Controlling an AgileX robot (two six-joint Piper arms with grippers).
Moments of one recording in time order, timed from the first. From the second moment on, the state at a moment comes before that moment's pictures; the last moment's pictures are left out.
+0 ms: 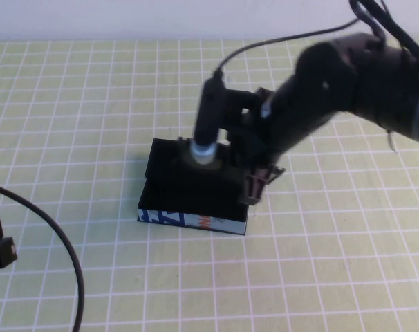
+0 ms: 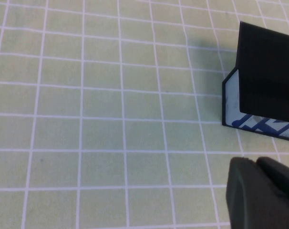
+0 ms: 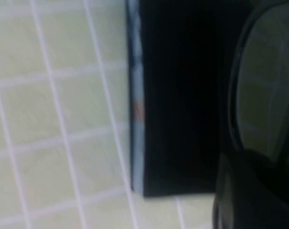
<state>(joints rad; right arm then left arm) 0.64 1.81 -1.53 0.18 0.84 -0.90 -0.17 0.69 -0.59 -0.15 0.63 -0.12</state>
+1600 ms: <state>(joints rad) 0.71 2.20 -1.94 0.15 1.02 -0.90 -0.17 0.69 -0.59 -0.15 0.66 -0.12</state>
